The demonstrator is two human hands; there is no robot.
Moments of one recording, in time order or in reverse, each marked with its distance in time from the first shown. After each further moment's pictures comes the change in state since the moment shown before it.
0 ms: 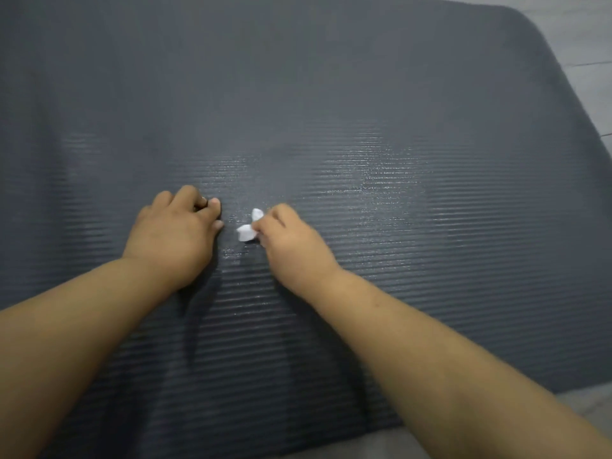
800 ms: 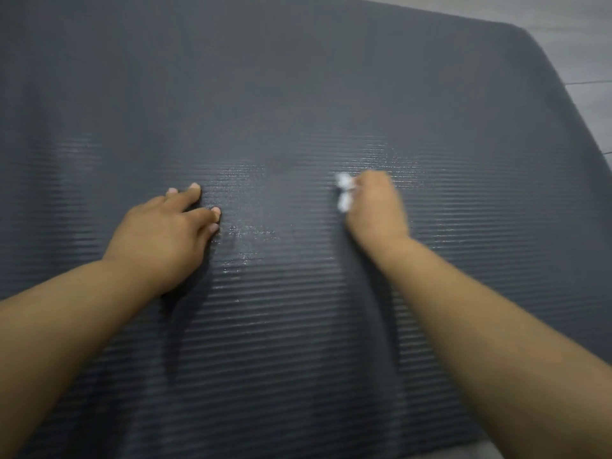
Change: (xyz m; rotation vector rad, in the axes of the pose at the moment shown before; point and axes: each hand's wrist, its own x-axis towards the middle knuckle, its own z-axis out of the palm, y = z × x) left_hand 0.014 -0.017 0.006 -0.064 0.075 0.064; right_hand 0.029 0.094 -0.054 -0.156 0.083 0.515
